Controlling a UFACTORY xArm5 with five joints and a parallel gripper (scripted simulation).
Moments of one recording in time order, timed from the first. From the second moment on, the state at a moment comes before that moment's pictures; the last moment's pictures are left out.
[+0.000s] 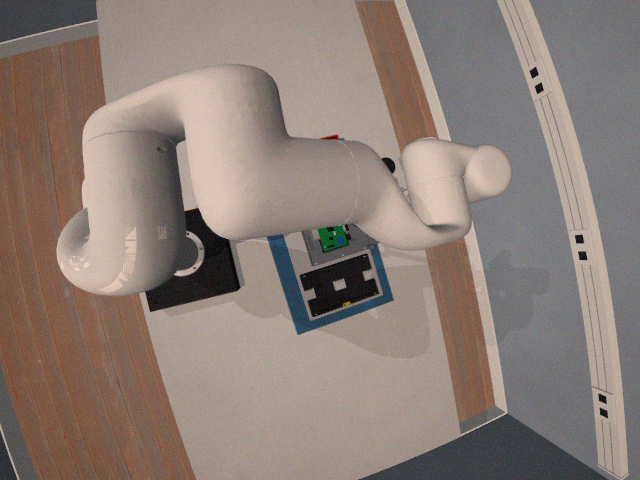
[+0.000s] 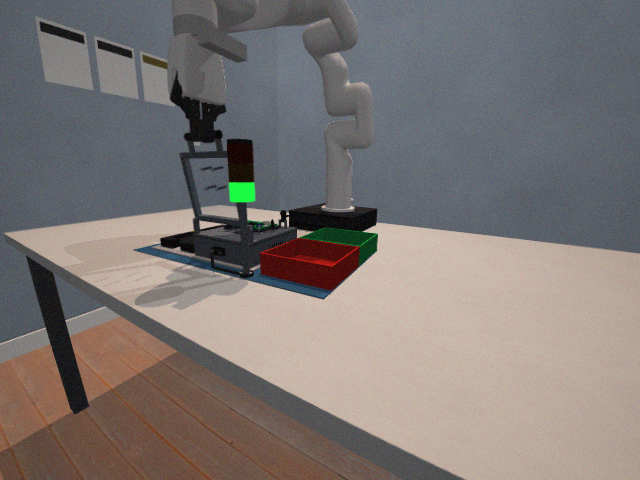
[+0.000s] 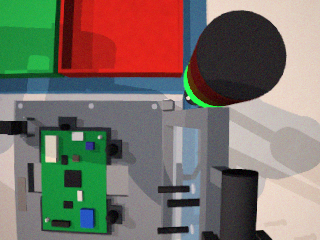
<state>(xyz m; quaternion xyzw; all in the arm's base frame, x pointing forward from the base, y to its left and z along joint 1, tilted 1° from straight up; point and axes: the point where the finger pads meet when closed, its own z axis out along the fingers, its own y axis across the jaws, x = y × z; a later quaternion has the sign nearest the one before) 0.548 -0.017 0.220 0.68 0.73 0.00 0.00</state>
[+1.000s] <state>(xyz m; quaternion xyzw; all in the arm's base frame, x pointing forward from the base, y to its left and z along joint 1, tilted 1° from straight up) 0.550 -0.017 0.220 0.68 0.73 0.00 0.00</state>
